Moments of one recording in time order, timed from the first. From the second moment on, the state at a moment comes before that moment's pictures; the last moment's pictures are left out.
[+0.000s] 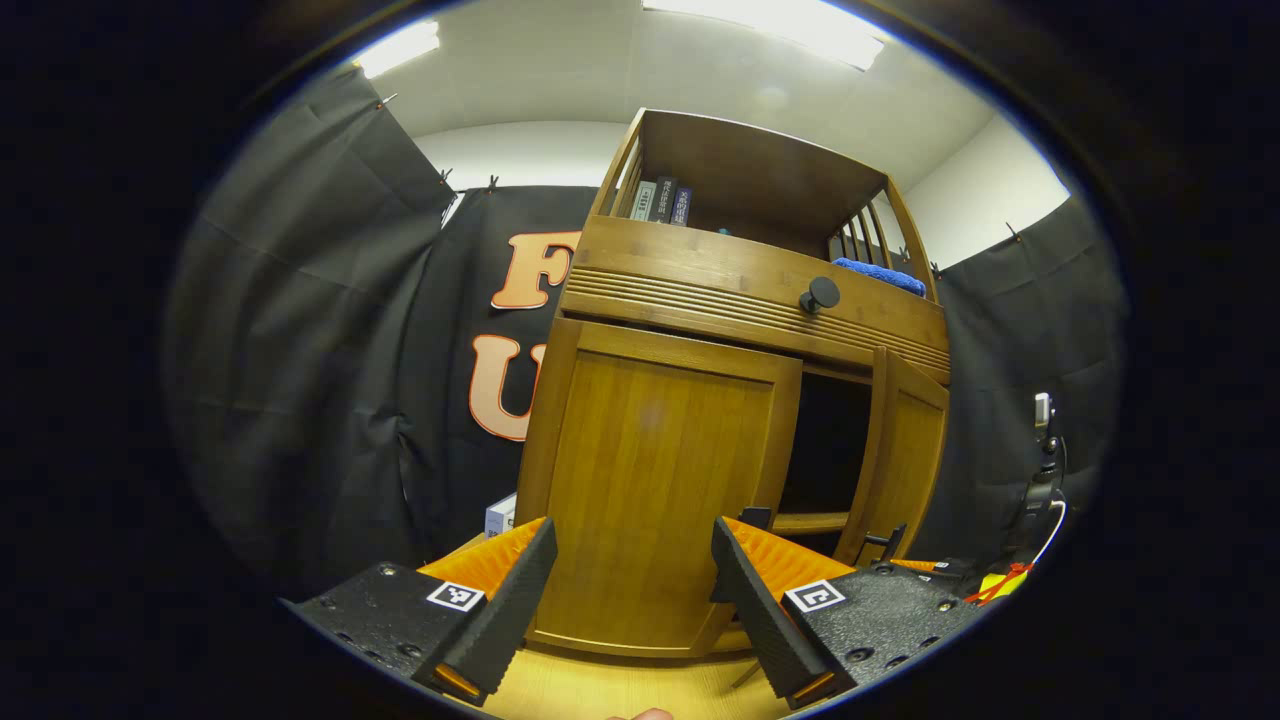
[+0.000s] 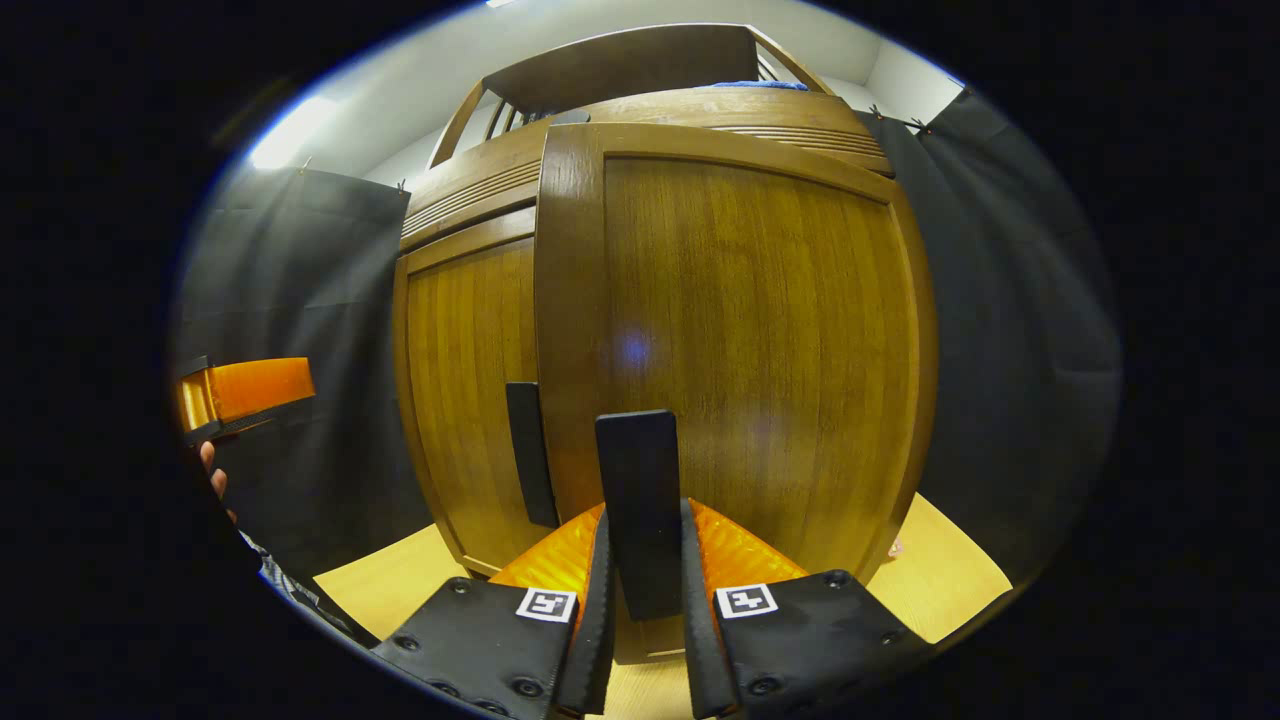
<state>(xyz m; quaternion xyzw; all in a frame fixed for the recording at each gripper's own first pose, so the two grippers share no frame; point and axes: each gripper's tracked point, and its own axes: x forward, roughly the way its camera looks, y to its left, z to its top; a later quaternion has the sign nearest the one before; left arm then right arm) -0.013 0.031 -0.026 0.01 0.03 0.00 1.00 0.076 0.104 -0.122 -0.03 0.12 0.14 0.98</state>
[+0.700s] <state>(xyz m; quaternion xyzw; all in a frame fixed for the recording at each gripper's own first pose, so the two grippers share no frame) 0.003 -0.015 -0.043 -0.01 0.03 -0.05 1.00 0.009 0.044 -0.103 -0.03 0.11 0.11 0.99</state>
